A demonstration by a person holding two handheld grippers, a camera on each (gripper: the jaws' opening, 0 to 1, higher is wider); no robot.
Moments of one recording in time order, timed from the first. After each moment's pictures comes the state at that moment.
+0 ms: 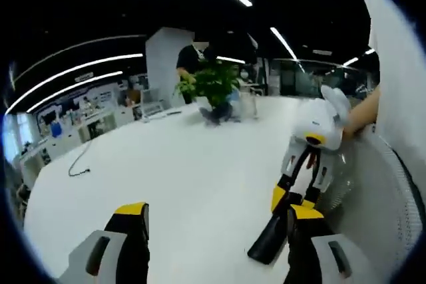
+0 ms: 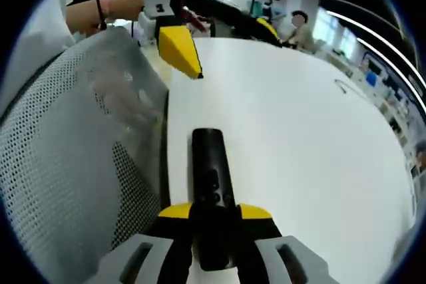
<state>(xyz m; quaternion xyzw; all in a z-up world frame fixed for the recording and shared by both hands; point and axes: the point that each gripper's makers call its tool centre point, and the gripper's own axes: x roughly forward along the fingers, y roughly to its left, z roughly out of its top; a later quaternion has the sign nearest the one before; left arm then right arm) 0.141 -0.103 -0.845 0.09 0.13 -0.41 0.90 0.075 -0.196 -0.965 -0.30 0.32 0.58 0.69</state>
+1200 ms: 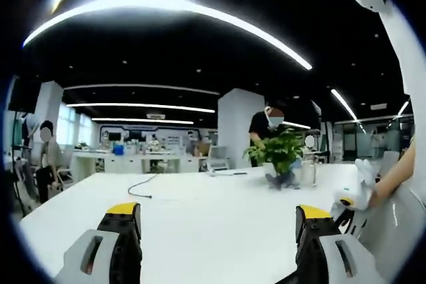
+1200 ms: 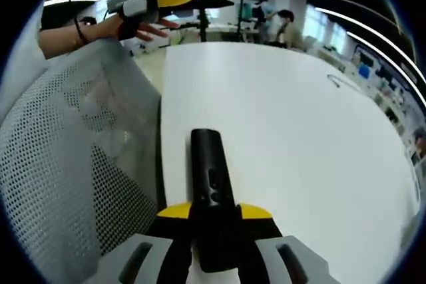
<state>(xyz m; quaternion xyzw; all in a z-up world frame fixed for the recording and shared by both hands) 0.140 -0.041 -0.795 -0.02 -0.02 -0.24 0.97 0.076 -0.194 -0.968 -0.27 0.32 0.57 0.71</state>
